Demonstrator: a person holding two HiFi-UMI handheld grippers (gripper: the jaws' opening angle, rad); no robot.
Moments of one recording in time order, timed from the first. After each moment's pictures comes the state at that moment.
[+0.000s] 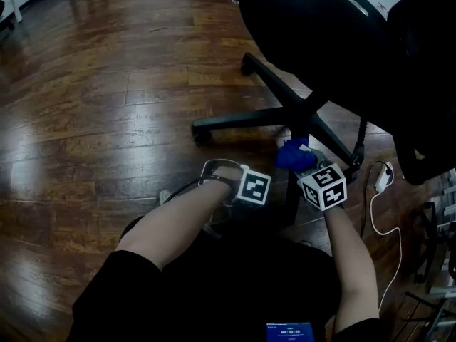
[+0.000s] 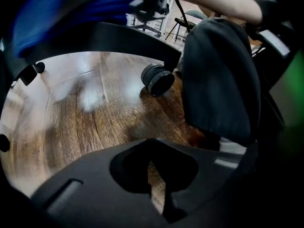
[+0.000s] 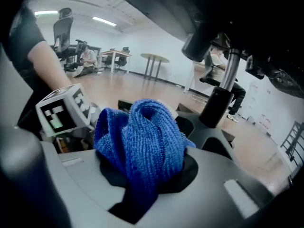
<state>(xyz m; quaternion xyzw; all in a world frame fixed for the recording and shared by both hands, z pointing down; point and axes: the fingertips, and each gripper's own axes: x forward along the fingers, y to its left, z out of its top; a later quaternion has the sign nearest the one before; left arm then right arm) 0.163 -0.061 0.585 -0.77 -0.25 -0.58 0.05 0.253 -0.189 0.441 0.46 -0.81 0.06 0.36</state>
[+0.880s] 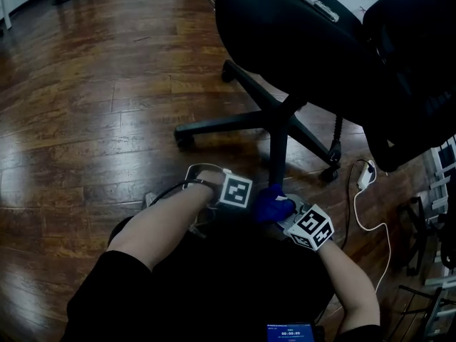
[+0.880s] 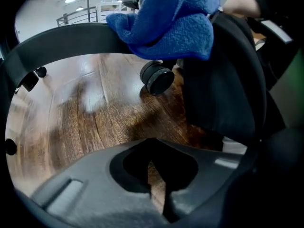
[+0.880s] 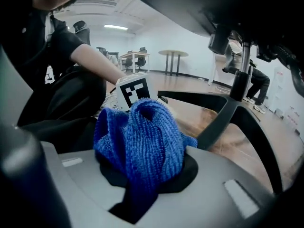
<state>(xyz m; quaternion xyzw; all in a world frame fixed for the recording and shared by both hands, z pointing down) 0.156 -0.059 0.589 -0.76 -0.24 -0.60 0.07 0.219 -0.045 0.473 0.32 -0.87 0.11 0.36</state>
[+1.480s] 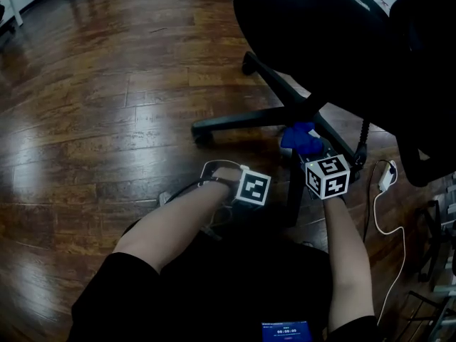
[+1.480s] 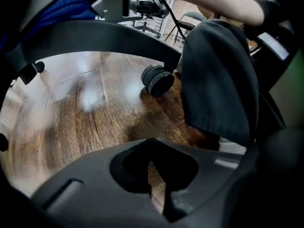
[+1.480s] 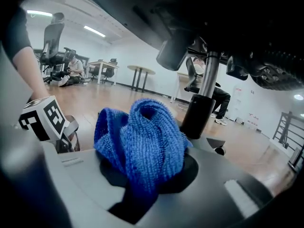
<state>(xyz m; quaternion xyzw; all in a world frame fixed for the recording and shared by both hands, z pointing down) 0.161 -0.064 0.584 -0.78 -0.25 -0.58 0.05 0.269 -0.232 0.416 0.53 -0.80 0.04 0.28</state>
